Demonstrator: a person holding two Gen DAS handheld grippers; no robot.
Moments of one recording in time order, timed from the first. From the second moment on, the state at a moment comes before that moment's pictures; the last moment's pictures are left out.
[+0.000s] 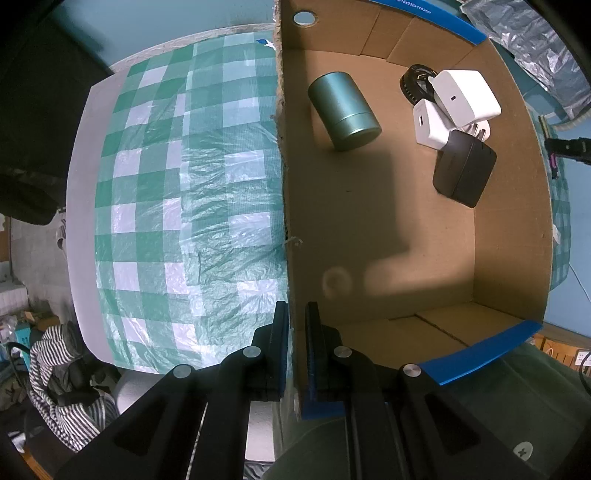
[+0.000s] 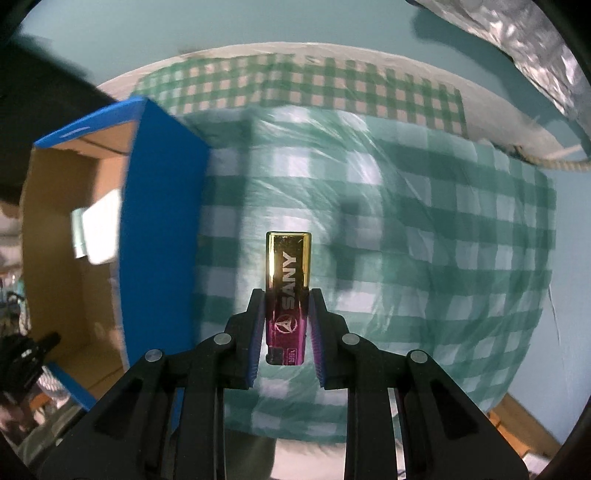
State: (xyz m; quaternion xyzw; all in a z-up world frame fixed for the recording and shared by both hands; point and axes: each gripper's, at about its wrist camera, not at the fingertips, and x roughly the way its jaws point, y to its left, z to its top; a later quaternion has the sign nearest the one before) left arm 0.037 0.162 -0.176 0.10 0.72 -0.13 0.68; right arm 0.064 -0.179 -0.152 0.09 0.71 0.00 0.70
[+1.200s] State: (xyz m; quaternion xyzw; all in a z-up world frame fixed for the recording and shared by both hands) left arm 0.036 0.167 -0.176 0.10 0.72 -0.13 0.68; right arm 0.070 -0.054 -0.135 0.01 0.70 0.14 0.70
